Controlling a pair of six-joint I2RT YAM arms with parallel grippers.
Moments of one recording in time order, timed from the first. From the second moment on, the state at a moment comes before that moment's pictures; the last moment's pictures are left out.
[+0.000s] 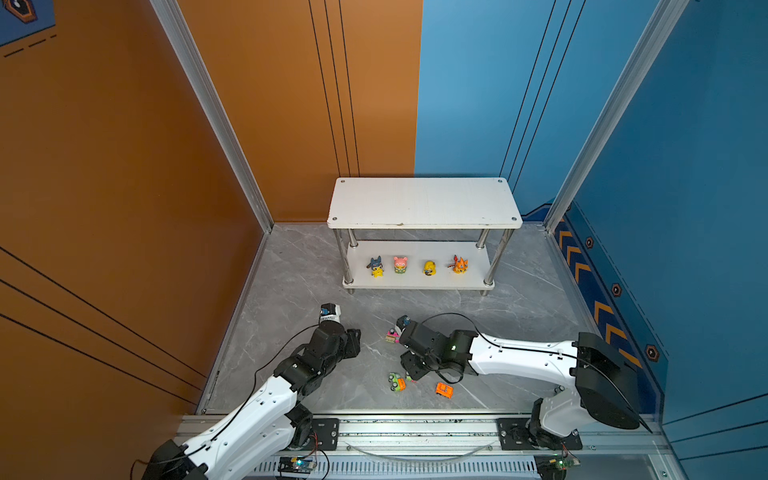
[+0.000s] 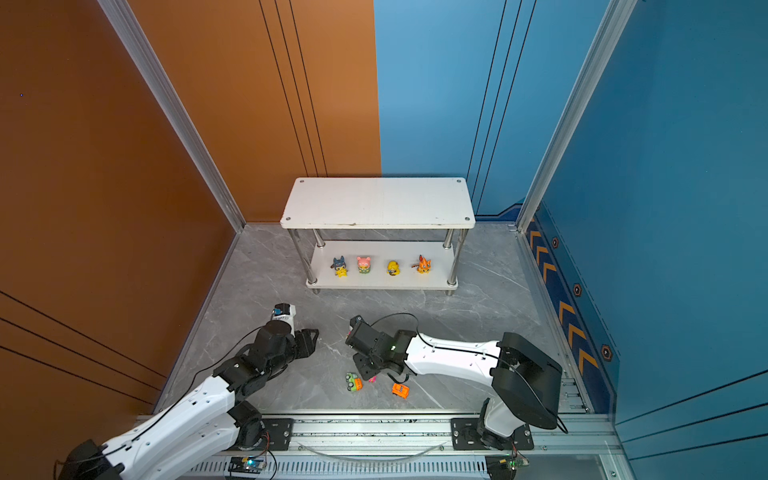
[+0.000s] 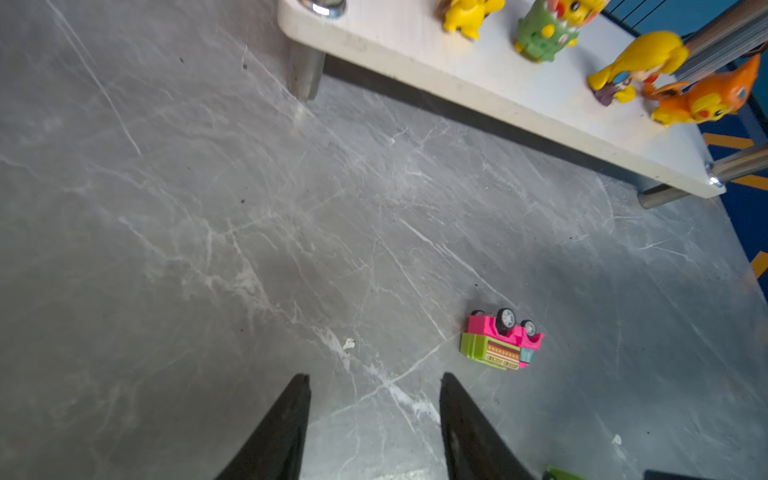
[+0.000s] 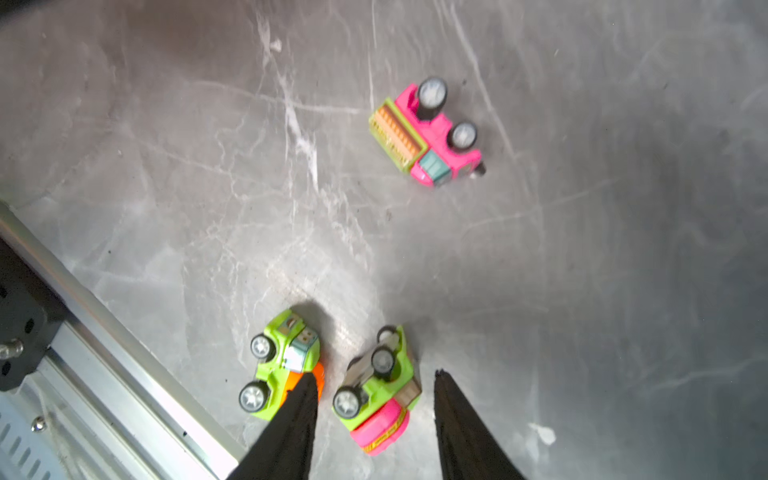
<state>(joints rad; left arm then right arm) -0.55 0.82 0.32 -0.21 -0.13 -0.66 1.11 1.56 0.97 -0.47 0.09 0.46</state>
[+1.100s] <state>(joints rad) -0.53 0.83 0.32 -0.18 -0.10 -0.66 0.91 1.95 1.34 -0.45 0.00 0.21</state>
